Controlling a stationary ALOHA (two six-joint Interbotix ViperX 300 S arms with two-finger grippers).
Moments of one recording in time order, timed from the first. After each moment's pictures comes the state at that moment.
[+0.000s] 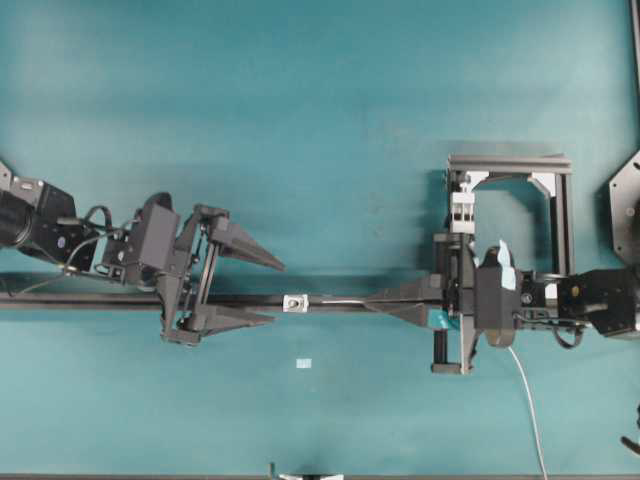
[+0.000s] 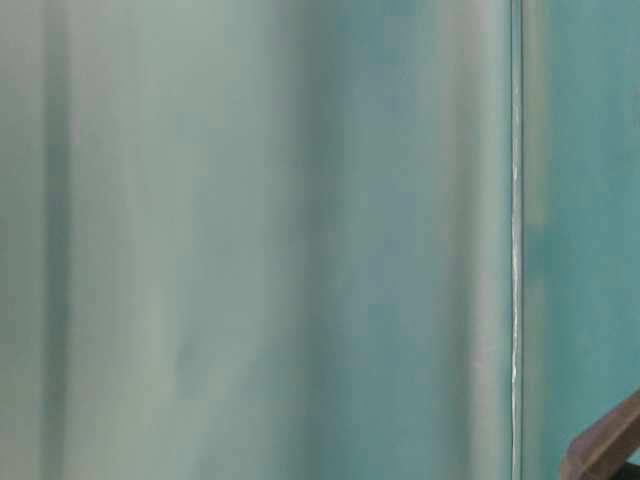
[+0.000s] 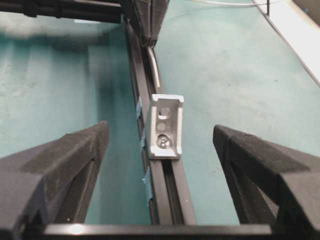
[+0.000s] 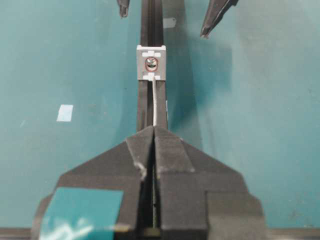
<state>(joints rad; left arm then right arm) -0.26 0.32 0.97 -0.06 -1.16 -0.15 0.52 0.26 0.97 0.63 -1.06 -0.03</state>
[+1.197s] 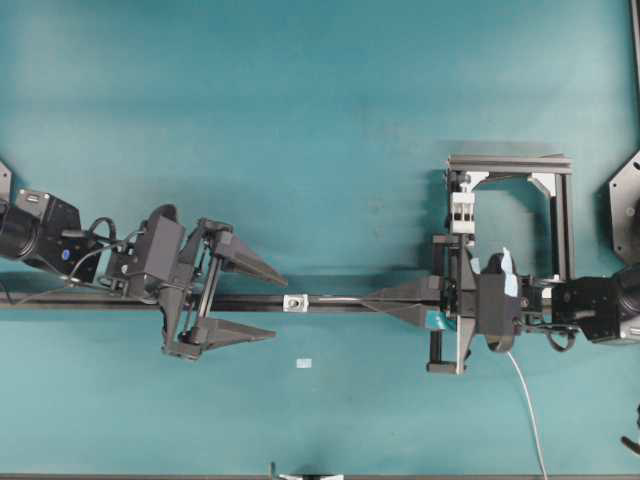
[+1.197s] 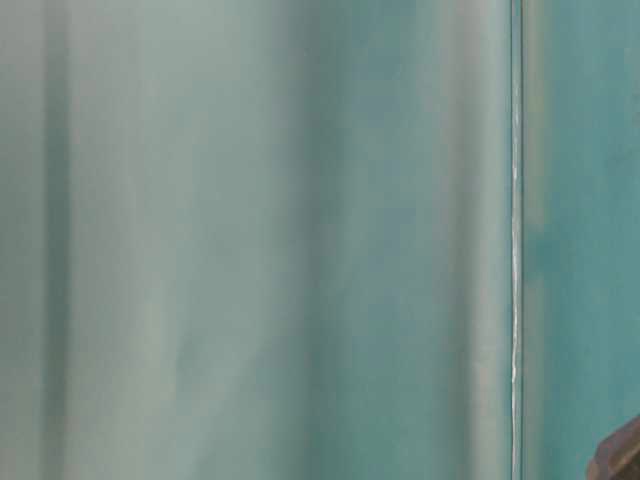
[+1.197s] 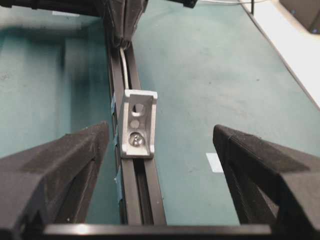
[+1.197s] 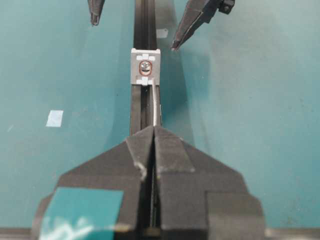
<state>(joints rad) -0.31 0.35 0.95 -0.08 -1.16 -0.19 0.53 0.33 0.96 0.64 -1.16 -0.03</state>
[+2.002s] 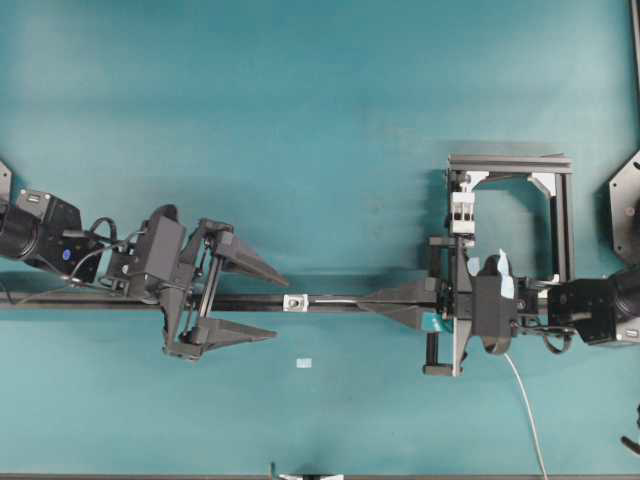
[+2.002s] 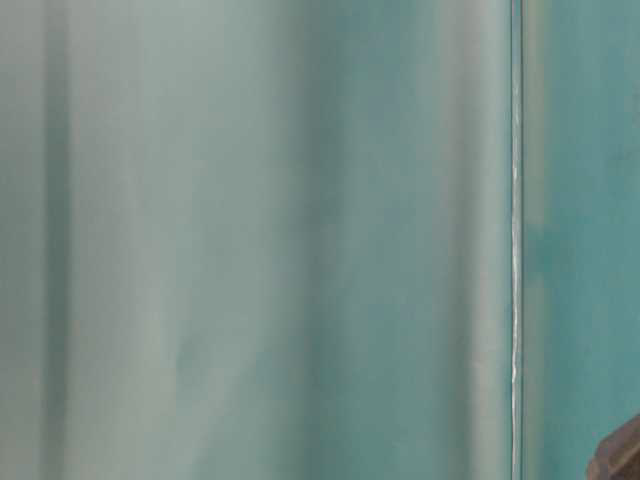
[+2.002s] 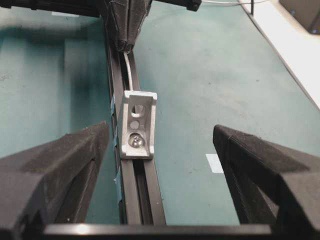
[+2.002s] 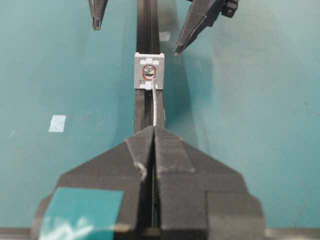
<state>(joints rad) -0.31 0.35 0.95 -0.08 -1.16 -0.19 0.53 0.34 0.94 0.64 -1.16 -0.03</state>
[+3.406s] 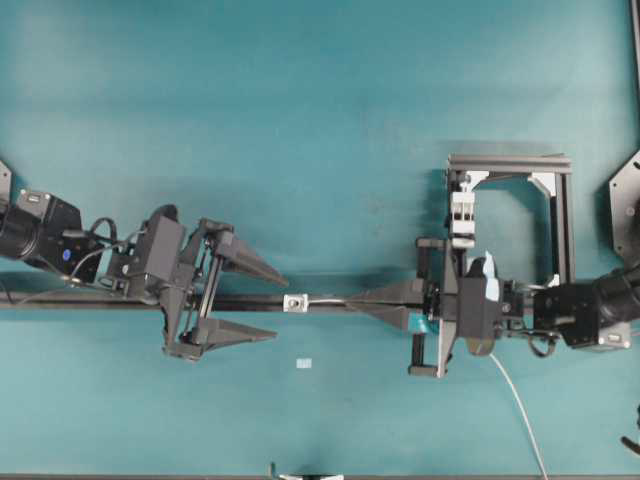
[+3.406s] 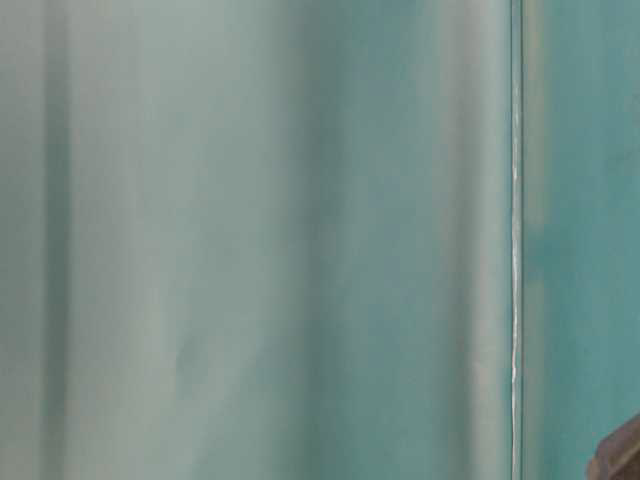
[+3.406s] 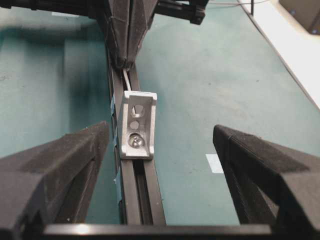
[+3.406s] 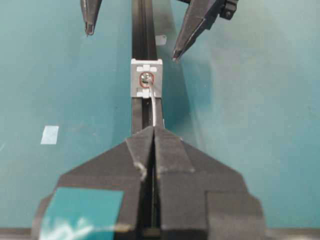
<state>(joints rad) -0.31 0.35 0.95 -0.08 -1.16 -0.19 0.52 0.39 0.89 0.66 -1.16 -0.03</state>
